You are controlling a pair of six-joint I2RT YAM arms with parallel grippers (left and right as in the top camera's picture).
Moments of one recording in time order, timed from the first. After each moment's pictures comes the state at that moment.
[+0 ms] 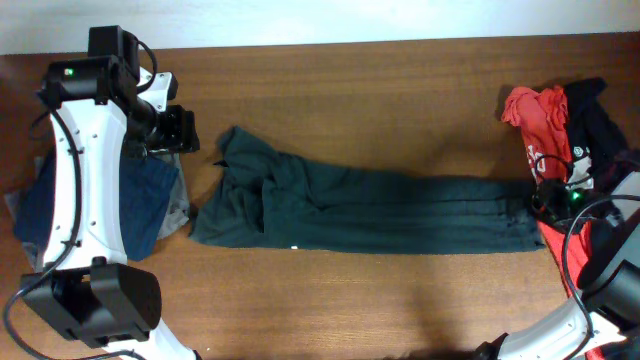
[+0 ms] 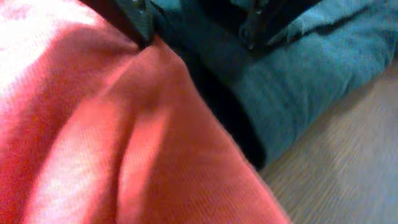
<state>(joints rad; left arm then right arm) 0.07 1.87 1.98 -1.48 0.13 0.03 -0.69 1.97 1.23 -0.80 -0.46 -0.06</state>
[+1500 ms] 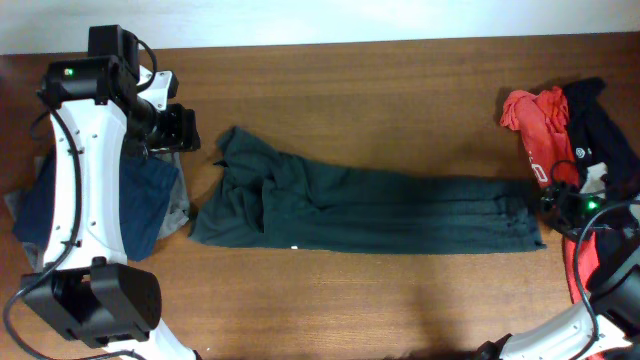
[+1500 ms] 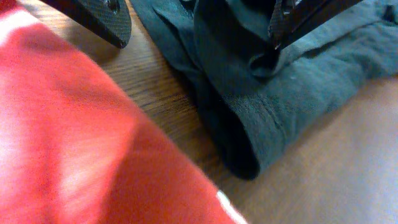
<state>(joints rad) 0.07 1.87 1.98 -1.47 0.14 0.03 -0.76 1.97 1.23 -0.82 -0.55 -0.18</state>
